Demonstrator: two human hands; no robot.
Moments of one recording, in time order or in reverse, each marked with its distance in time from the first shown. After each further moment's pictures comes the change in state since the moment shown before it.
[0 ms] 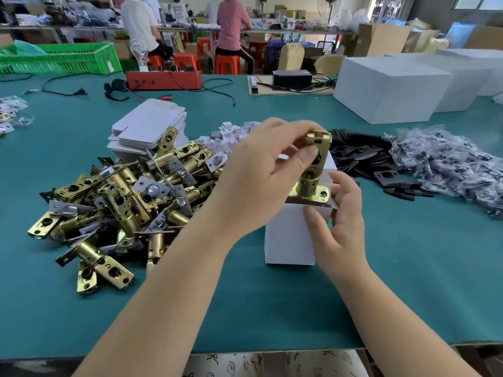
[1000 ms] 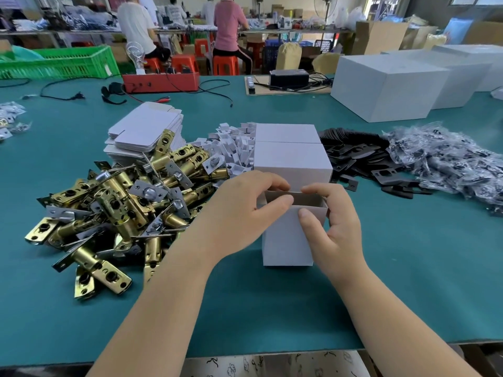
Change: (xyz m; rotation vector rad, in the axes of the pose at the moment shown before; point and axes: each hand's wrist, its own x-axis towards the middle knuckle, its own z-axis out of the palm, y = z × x) left_hand -0.024 -0.043 0.003 0.187 -0.256 -0.196; right_hand 0.003 0.000 0.000 -0.086 -0.011 -0.029
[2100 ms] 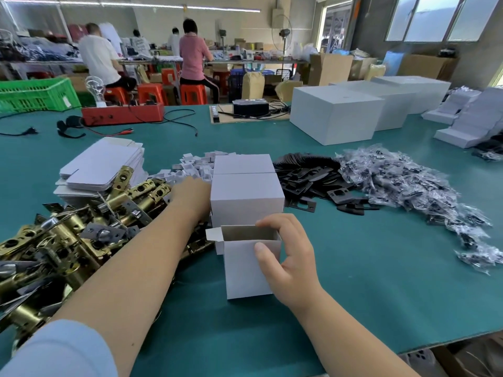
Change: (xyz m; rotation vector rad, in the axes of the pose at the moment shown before) left_hand 0.119 -0.076 0.019 0.863 -0.278 -0.435; right_hand -0.001 -0.003 0.001 -0.011 0.035 -0.050
